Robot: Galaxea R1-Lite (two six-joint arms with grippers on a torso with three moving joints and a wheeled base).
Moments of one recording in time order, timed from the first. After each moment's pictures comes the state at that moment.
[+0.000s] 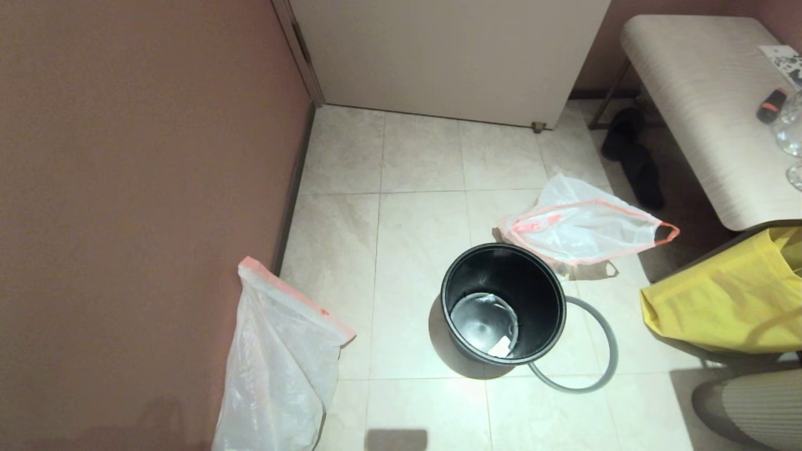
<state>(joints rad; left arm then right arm) 0.01 0.46 -0.43 -0.09 0.19 0.13 0.01 0.00 -0.05 -0.01 0.03 0.09</state>
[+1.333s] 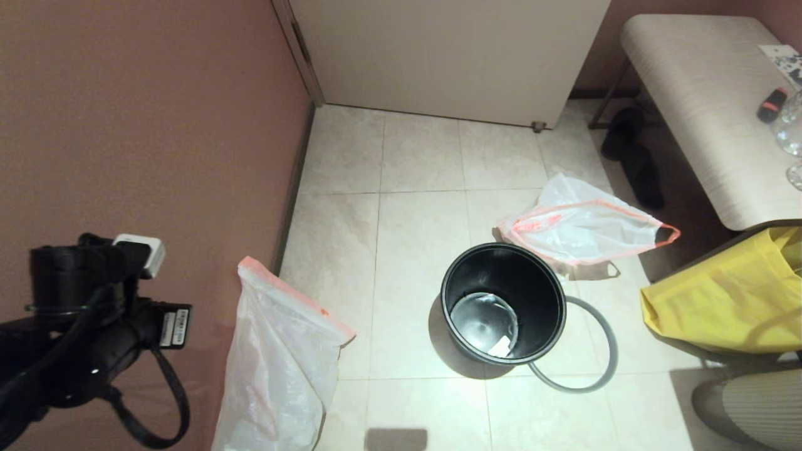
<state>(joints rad) -0.06 1.49 -0.50 -0.52 0.53 0.19 0.01 0.00 -0.01 0.02 -0.03 0.07</state>
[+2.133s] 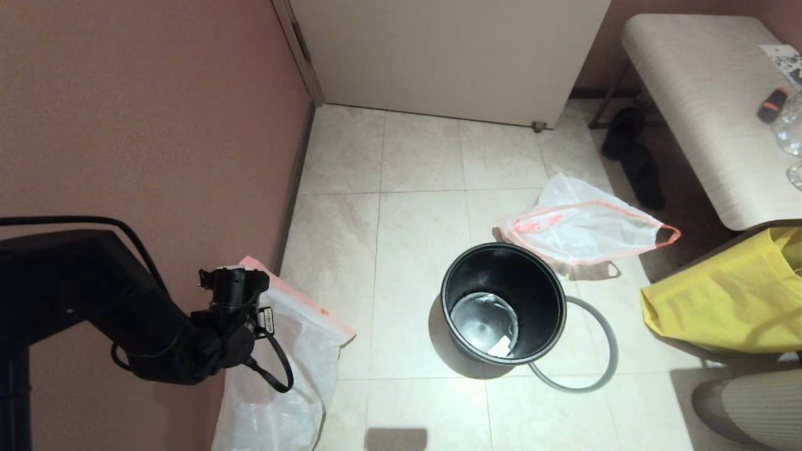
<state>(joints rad) -0.11 2.12 -0.73 -0.74 0.60 -0.17 0.01 0.00 -0.01 0.02 -0.03 0.07</state>
